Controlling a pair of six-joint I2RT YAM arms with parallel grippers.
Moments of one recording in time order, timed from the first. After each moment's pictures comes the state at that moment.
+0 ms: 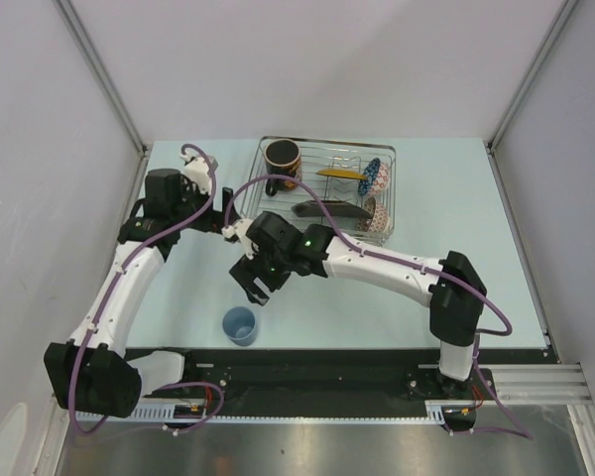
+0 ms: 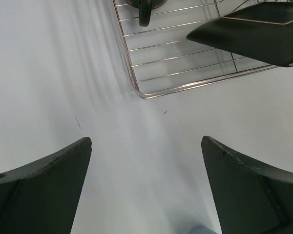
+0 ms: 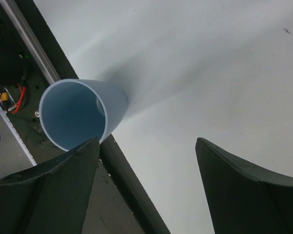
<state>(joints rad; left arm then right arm) -0.13 1.18 1.08 -0.52 0.29 0.05 1.11 1.85 1.62 -0.65 -0.12 0.15</state>
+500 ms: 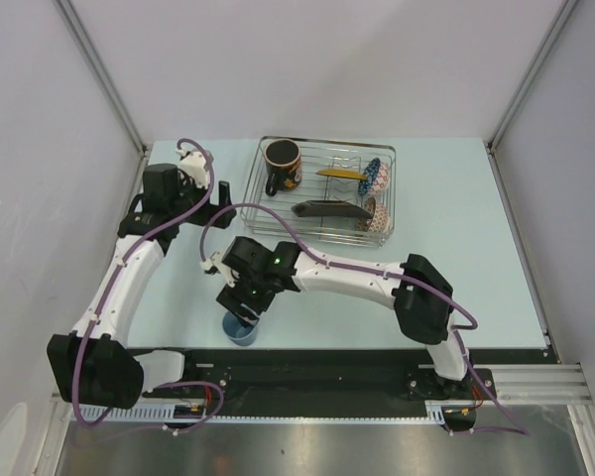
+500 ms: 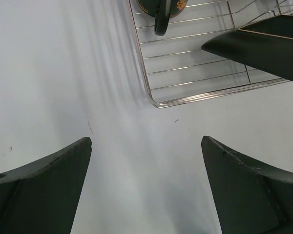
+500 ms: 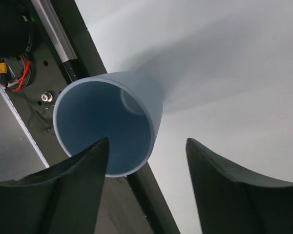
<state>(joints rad) -0.10 1.22 1.10 -0.49 0.27 0.05 1.20 2.02 1.74 -0.73 -0.18 0.12</state>
